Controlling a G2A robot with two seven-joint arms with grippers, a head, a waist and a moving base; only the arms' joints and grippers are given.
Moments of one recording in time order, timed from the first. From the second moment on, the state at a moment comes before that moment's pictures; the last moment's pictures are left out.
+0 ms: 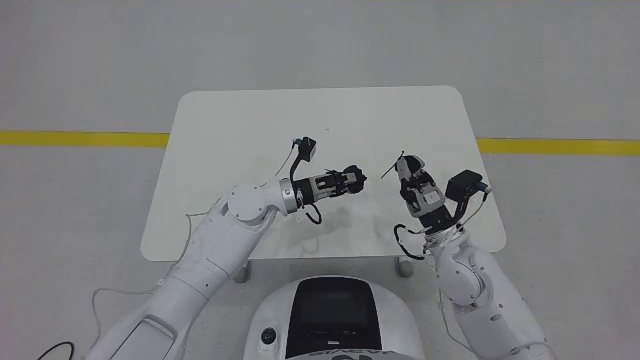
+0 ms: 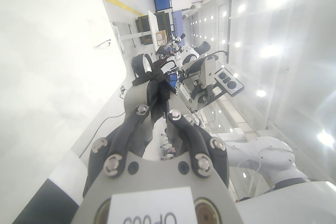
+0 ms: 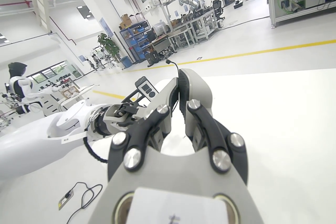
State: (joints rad) left arm 1.11 -1.32 -0.95 -1.19 -0.28 -0.34 -0.80; right arm -1.73 -1.25 1.33 -1.76 -0.92 -0.34 -0.26
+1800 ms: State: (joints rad) left arm 1.25 -1.25 -0.86 -1.52 0.02 -0.34 -0.37; right arm -1.56 -1.10 1.00 -1.47 -0.95 -0.34 -1.00
